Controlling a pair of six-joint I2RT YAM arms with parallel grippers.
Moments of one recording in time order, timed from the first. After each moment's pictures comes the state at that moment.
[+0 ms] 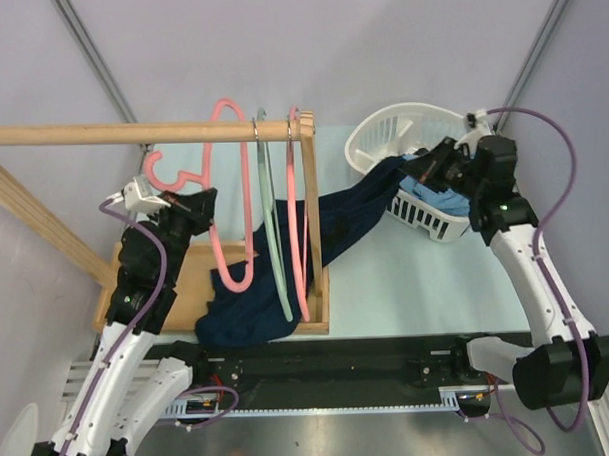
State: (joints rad) left arm -0.32 0.68 0.81 -0.10 -0.17 -0.72; right arm 0.14 1.16 1.12 -0.22 -0.44 0.73
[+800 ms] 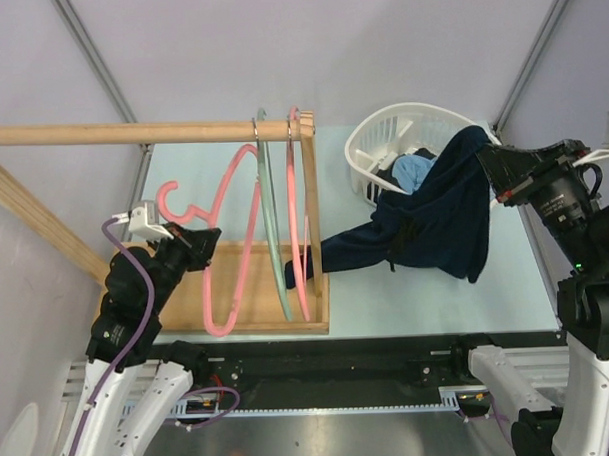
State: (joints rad) left arm -0.32 0.49 0.83 -0.51 0.01 -0.58; right arm 0.04 0.84 1.67 -0.63 -0.32 0.59
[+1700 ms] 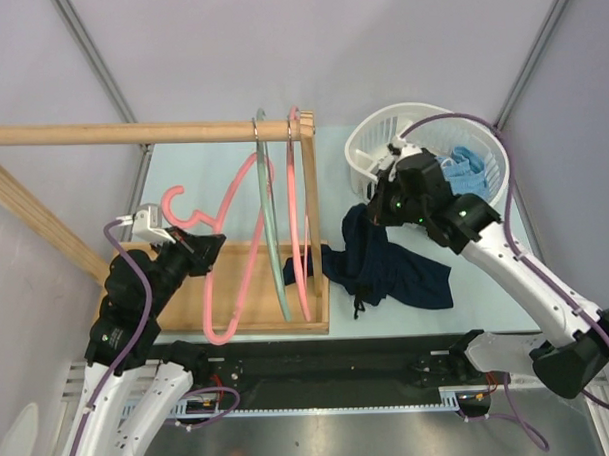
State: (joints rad) left arm -0.32 0.47 0.83 -0.55 0.08 -0.61; right arm 0.61 1.20 1.30 -0.67 0.02 0.55
